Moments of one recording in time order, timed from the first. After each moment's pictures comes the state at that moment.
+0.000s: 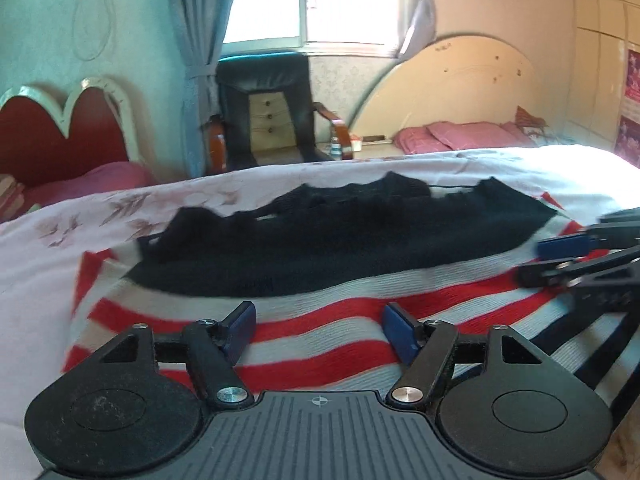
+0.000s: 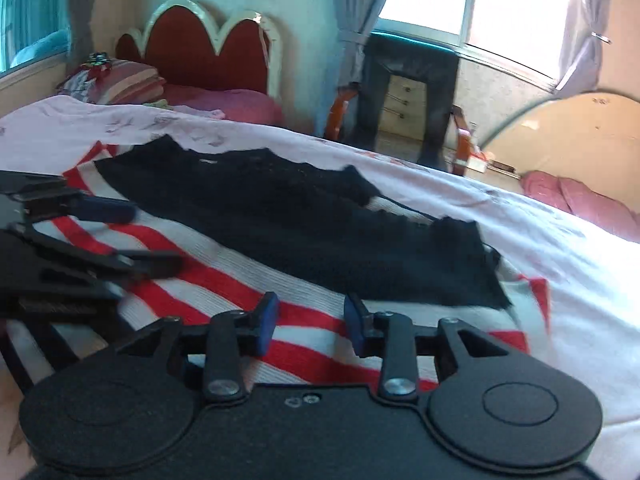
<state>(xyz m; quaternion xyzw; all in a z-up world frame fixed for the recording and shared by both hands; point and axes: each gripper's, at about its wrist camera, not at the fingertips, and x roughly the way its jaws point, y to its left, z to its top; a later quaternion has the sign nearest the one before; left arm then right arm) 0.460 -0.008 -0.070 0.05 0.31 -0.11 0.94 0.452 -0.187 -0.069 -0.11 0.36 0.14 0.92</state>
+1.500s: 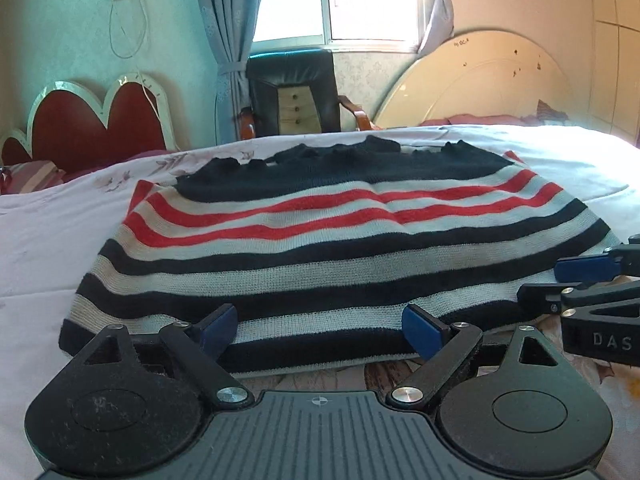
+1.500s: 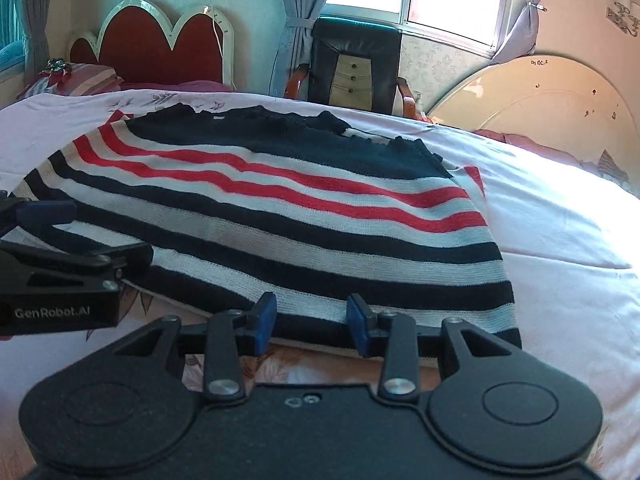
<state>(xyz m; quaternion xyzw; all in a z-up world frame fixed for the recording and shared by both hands) 0.349 -0.042 -0.072 0.06 0.31 -0.06 0.95 0.334 -0.173 -0.072 -0.09 0.37 0.07 0.92</state>
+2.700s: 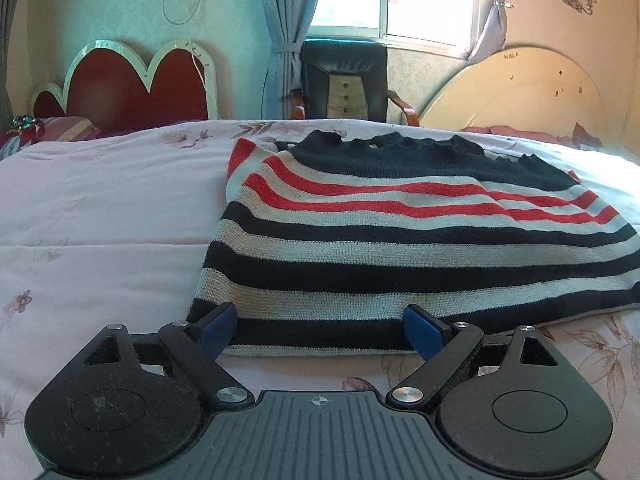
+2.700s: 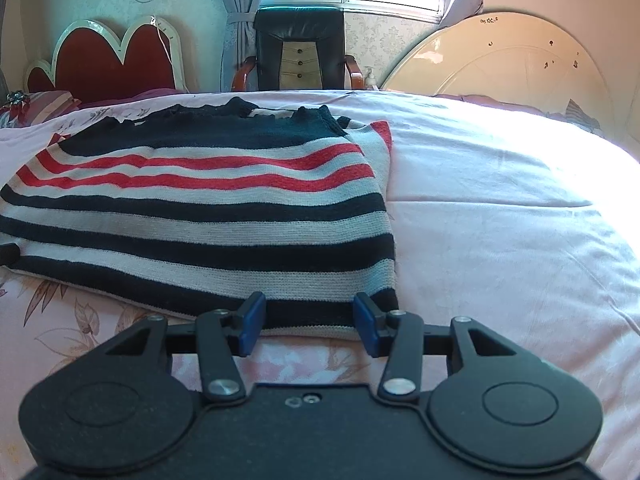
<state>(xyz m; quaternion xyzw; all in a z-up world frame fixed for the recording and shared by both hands) 0.350 0.044 -0.077 0.02 0.33 -0.01 0.94 0.331 -0.252 -0.076 -0.03 0.39 0.02 0.92</state>
